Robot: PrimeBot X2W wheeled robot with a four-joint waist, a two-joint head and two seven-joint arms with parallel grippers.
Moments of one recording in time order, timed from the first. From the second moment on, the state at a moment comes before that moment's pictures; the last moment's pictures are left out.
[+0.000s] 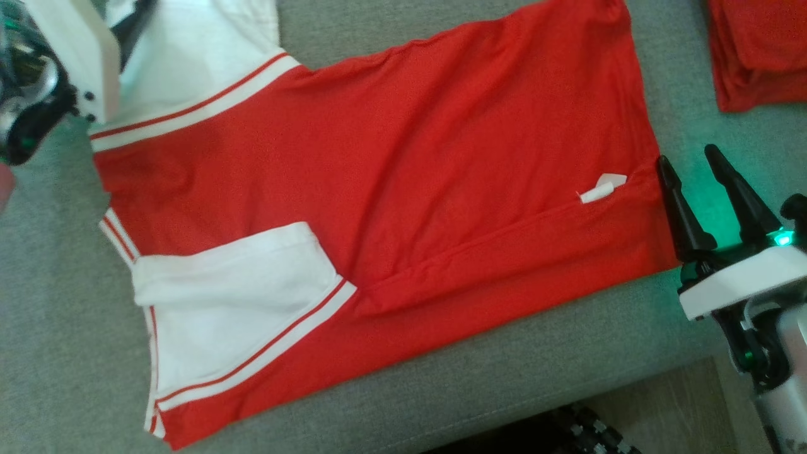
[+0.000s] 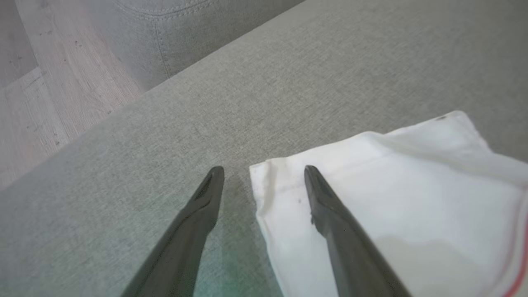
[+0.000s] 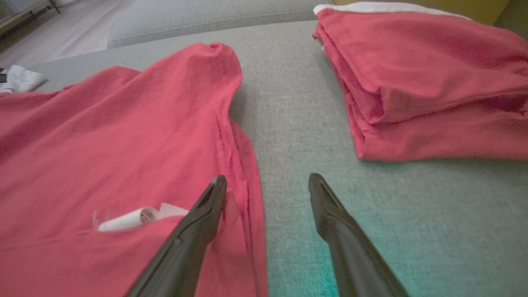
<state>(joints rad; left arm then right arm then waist) -1.17 0.64 -0.88 0.55 -0.79 -0.13 0.48 -0.22 -0.39 0.19 0.12 0.50 0.13 -0.04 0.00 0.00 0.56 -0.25</state>
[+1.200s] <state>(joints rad) -1.29 0.64 -1.08 0.46 -0.90 -0.13 0.34 -0.73 -0.60 0.48 0.38 0.77 0.13 0.15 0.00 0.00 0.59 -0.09</state>
